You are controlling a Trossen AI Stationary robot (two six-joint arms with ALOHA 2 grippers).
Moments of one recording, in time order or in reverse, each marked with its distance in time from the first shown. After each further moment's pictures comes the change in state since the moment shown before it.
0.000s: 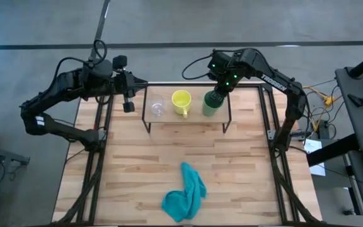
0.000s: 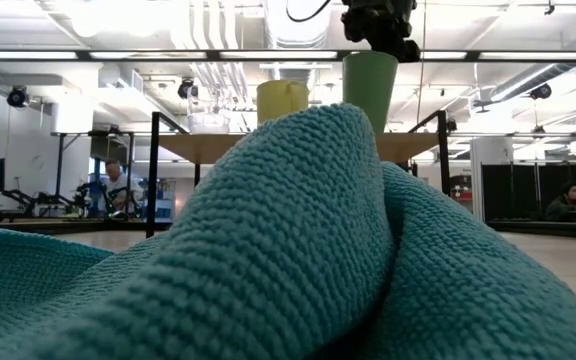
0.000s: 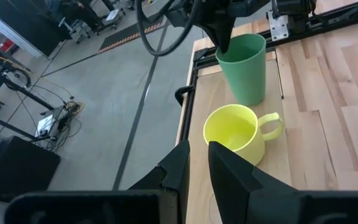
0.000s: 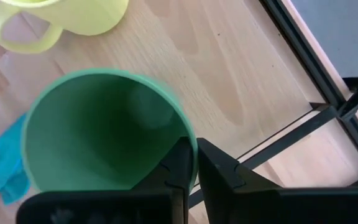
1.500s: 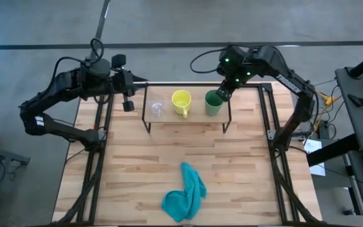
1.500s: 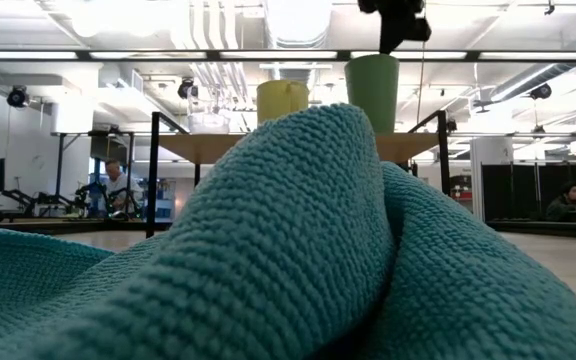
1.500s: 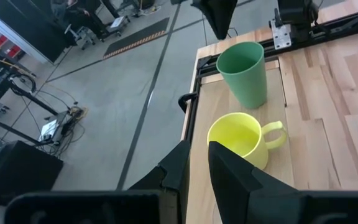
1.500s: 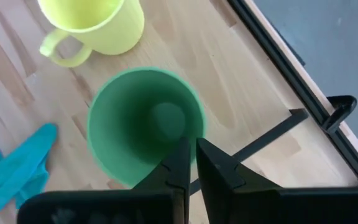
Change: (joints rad) left arm 0.000 -0.004 0.003 0.027 0.000 0.002; right arm 0.000 -0.091 0.041 0.004 -0.001 -0.006
